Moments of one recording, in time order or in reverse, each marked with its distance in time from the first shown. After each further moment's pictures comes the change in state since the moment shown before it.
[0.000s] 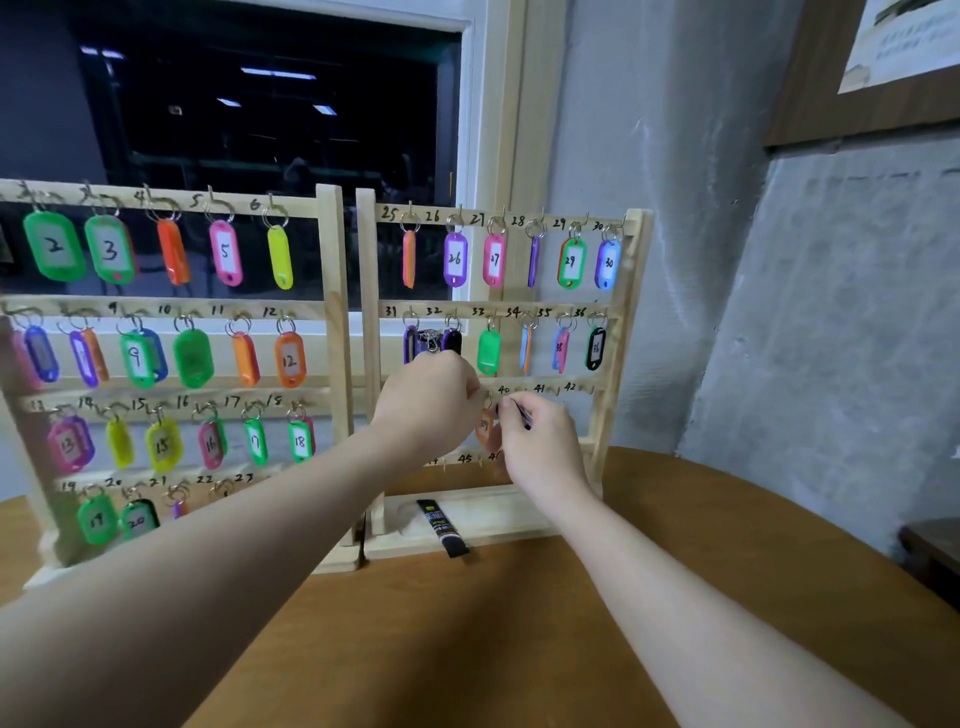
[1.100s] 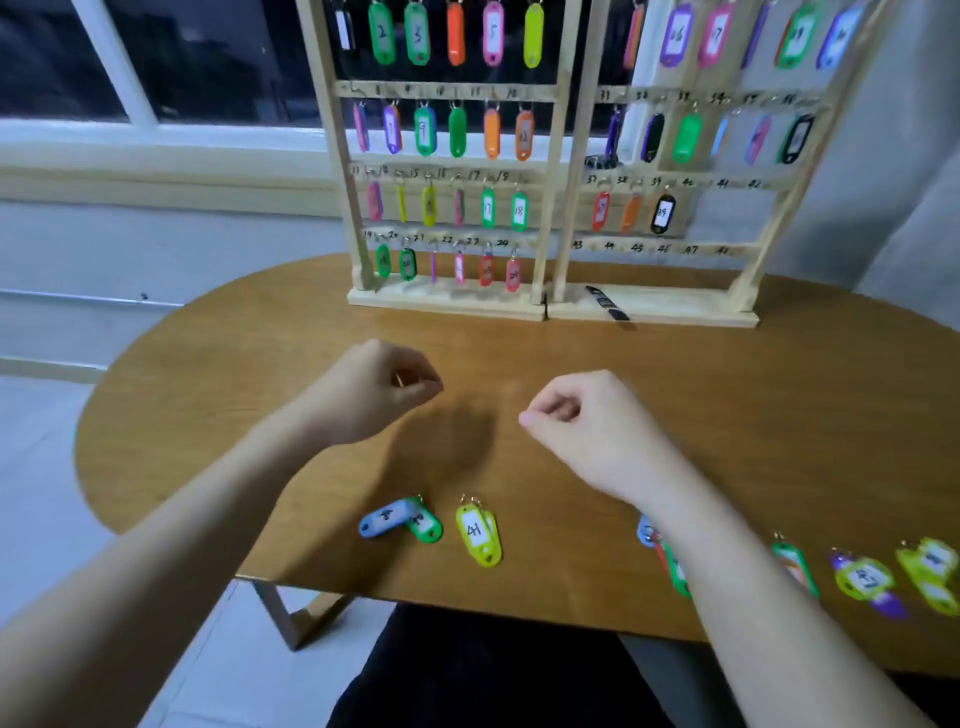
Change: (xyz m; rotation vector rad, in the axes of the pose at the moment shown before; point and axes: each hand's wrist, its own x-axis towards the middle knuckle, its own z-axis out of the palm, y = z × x) left_hand -0.319 -0.119 -0.109 -0.122 -0.274 -0.247; right_hand -0.271 -0.063 0.017 -0.233 -0.533 -0.017
